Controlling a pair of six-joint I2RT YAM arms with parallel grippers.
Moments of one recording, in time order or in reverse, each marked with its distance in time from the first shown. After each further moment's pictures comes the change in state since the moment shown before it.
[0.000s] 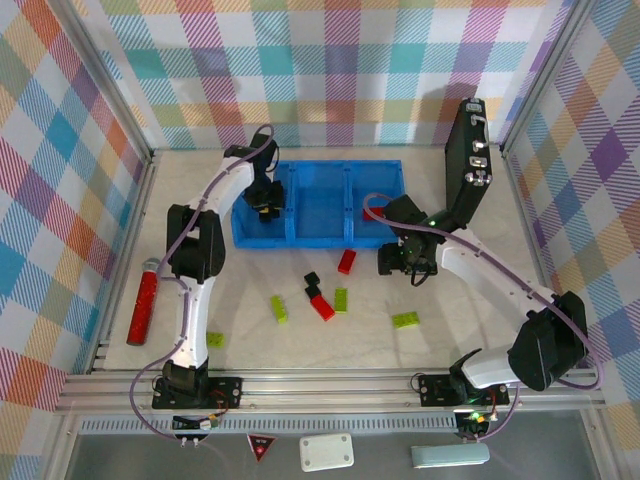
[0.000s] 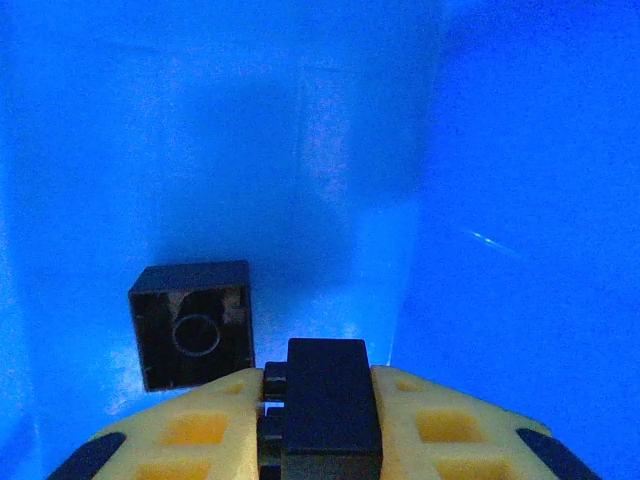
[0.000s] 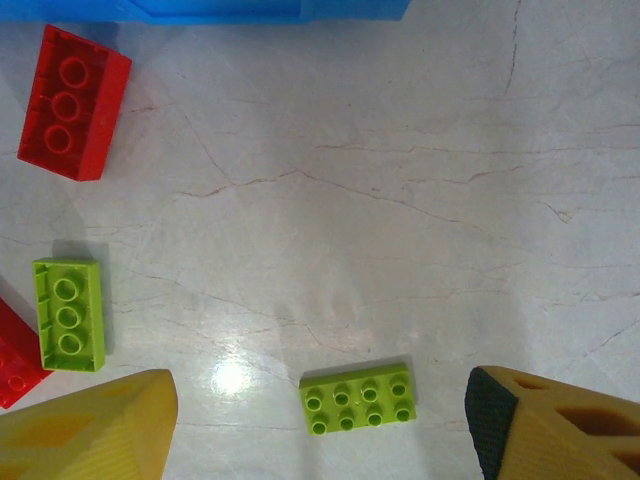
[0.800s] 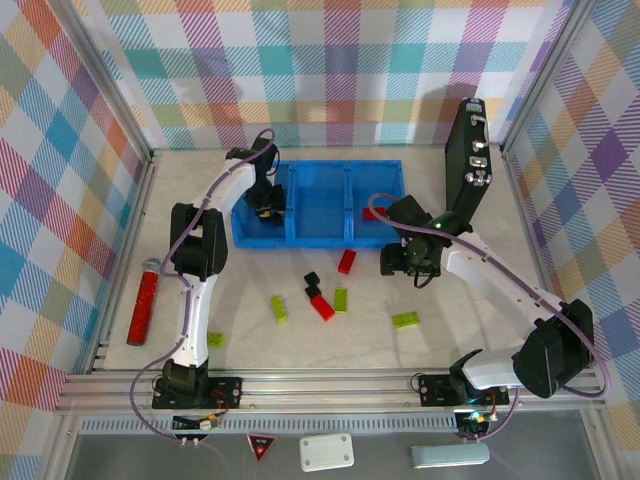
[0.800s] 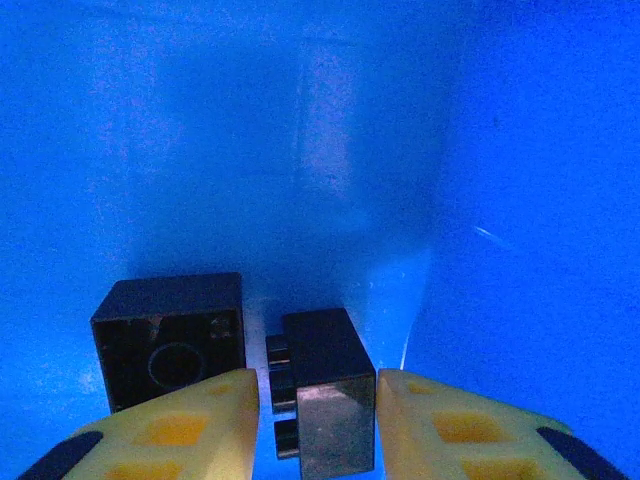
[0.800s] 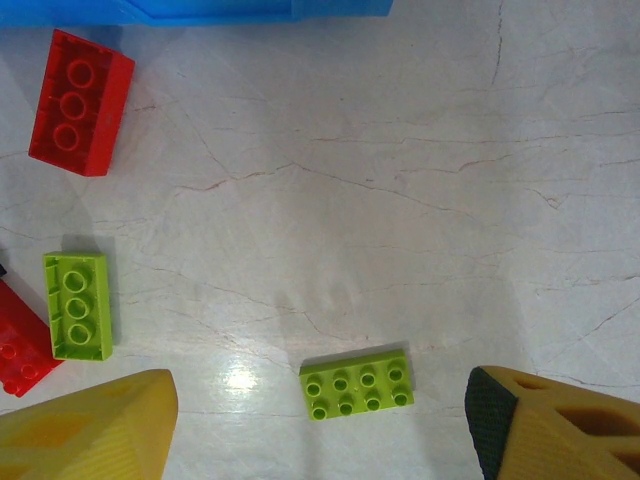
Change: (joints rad) left arm 0.005 0.042 0.012 -0.010 0.034 0.000; right arm 0.000 -0.040 -0.001 -0.021 0.000 0.019
